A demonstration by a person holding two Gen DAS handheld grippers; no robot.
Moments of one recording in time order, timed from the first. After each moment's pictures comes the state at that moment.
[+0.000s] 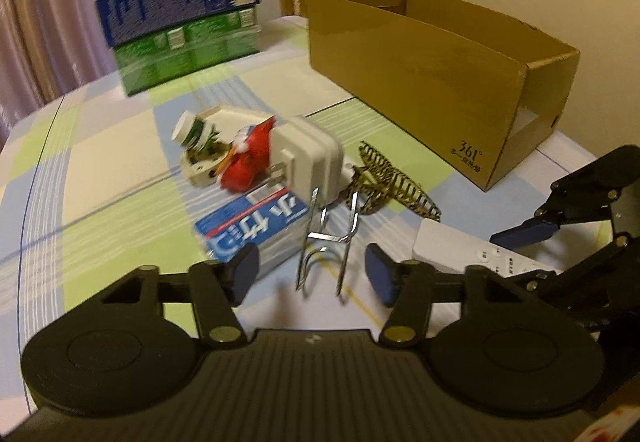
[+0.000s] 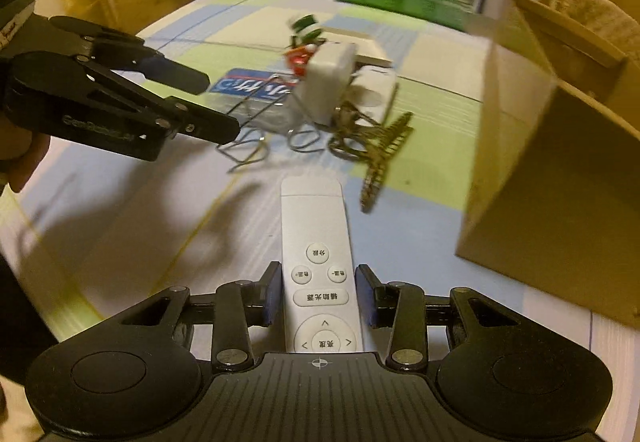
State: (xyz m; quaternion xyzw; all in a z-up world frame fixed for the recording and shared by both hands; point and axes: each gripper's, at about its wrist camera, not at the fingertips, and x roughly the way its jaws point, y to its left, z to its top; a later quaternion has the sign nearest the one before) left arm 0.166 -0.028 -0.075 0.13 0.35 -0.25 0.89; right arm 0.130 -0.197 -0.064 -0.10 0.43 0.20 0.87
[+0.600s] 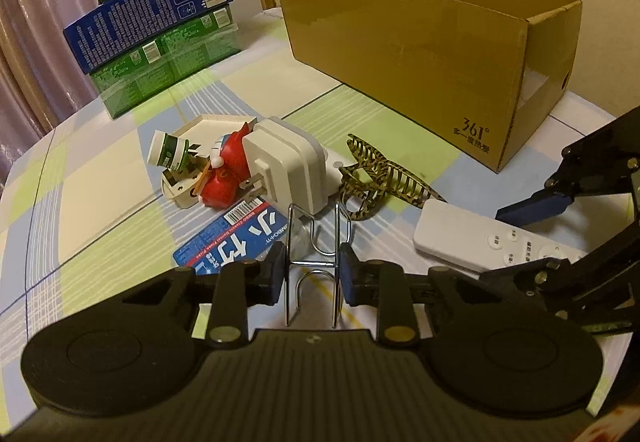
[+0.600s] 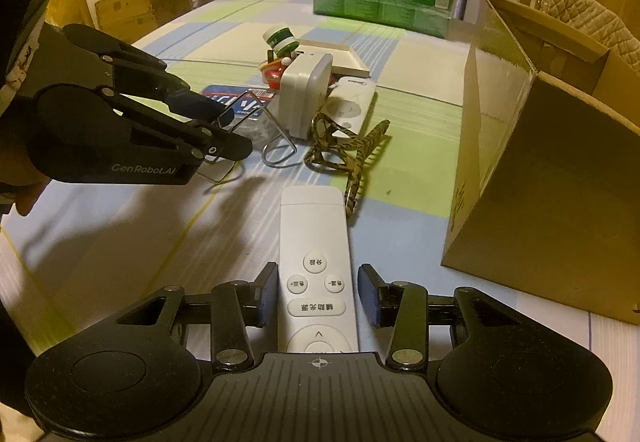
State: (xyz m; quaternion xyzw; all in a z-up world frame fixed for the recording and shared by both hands) left arm 0.175 -0.060 -0.089 0.20 0.35 -0.24 0.88; right arm 0.133 -0.204 -0.066 -0.09 0.41 0.18 0.89
